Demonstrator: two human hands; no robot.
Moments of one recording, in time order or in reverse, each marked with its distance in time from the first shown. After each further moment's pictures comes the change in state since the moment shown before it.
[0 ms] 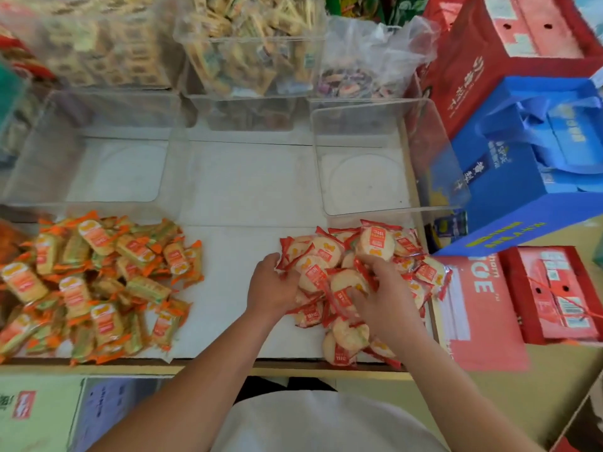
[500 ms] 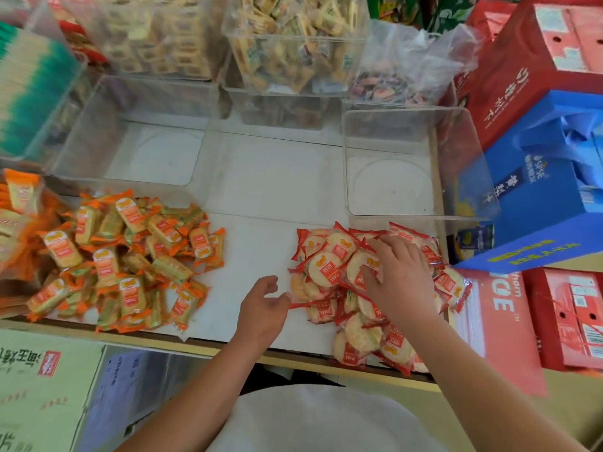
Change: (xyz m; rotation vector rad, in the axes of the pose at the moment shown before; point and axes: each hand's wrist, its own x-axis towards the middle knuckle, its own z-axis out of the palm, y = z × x) left_hand -0.046 -0.048 -0.027 -0.155 0.047 -0.145; right_hand 0.040 0.010 0.012 -0.576 0.194 -0.401
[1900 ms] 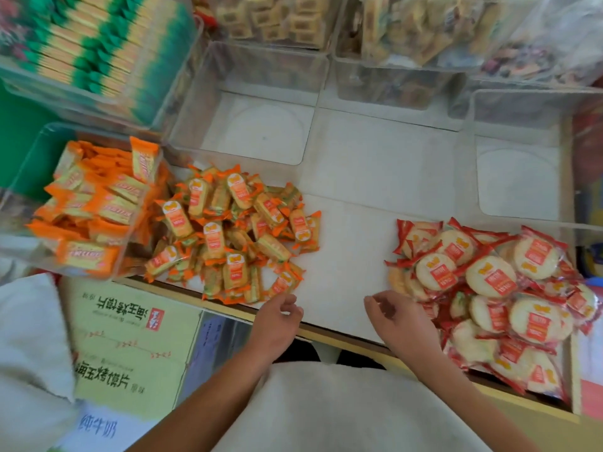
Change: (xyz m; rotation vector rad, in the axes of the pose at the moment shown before) left_hand 0.017 -0.110 -0.151 0.083 0.001 -0.118; right_hand -0.043 -0.174 0.077 0.423 -0.481 0.339
